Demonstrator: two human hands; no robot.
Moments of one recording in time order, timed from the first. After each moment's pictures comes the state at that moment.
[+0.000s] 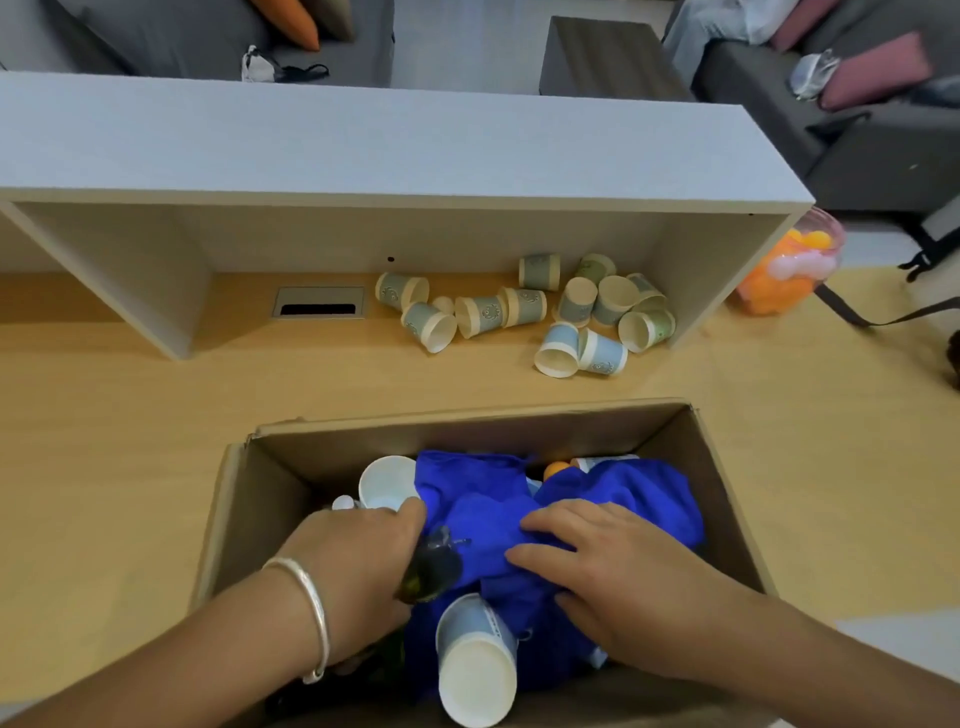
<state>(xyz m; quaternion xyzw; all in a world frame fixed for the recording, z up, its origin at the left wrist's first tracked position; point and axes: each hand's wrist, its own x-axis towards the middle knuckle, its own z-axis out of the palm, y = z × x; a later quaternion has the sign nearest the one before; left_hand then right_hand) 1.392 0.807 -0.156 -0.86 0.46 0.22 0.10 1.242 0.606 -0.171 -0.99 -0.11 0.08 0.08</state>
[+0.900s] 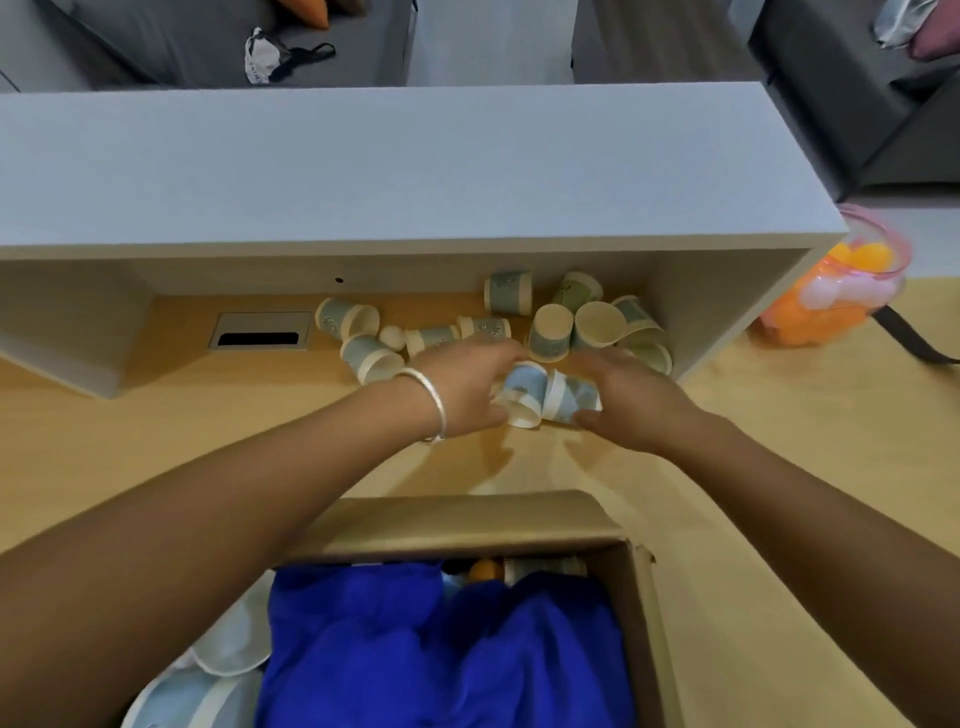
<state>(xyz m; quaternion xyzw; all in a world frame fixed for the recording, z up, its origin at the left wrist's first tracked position) 1.511 0.538 -0.197 -0.85 0.48 0.20 -0.06 1.394 0.356 -0.249 -0.97 0.15 0.11 0.15</state>
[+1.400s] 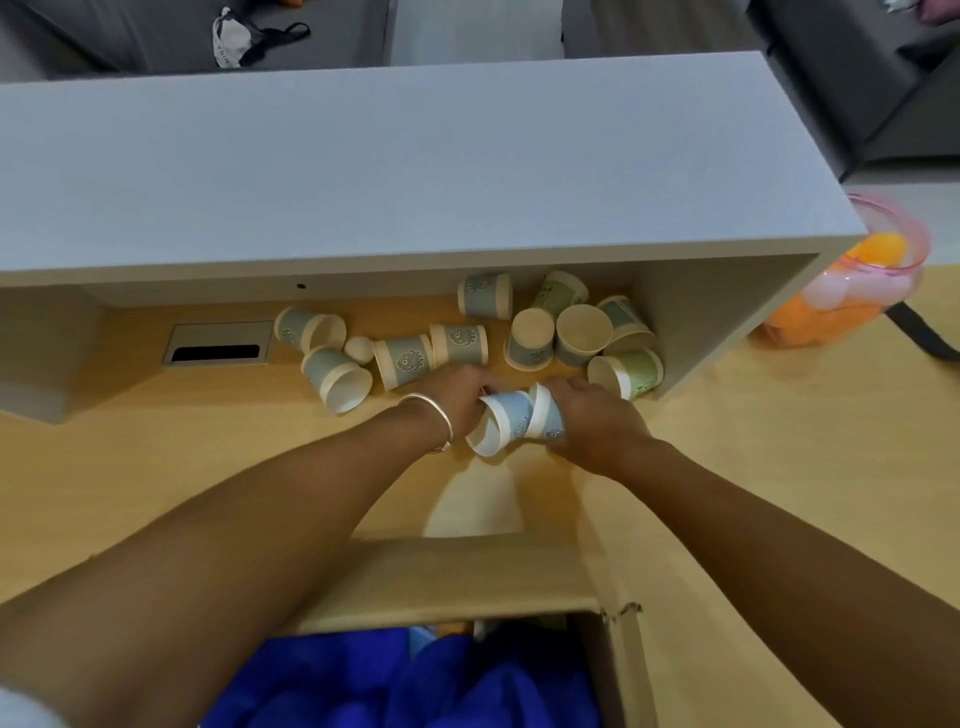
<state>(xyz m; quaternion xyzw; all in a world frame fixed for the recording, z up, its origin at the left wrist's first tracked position) 1.542 0.491 -0.302 -0.88 0.38 0.27 -0.12 1.410 0.341 -0.323 -0.96 0.17 0.12 0.20</state>
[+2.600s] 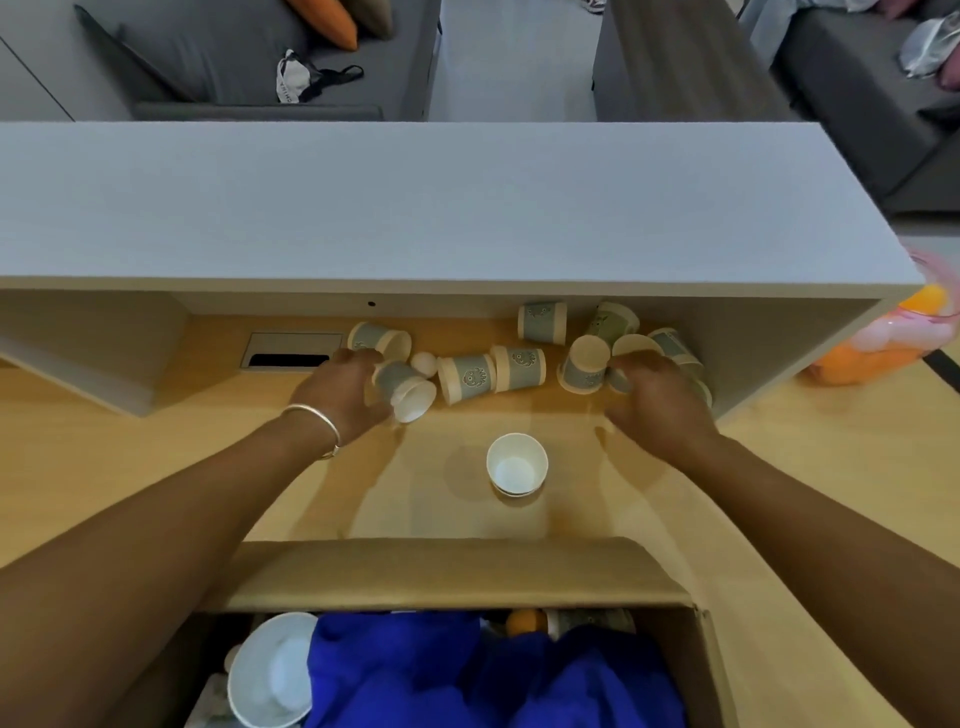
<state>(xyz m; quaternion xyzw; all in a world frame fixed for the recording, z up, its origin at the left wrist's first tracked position) 1.624 0.655 -0.272 -0.95 0.24 0.16 -0.10 1.432 0.336 -0.291 -0.97 0.21 -0.01 0.14</state>
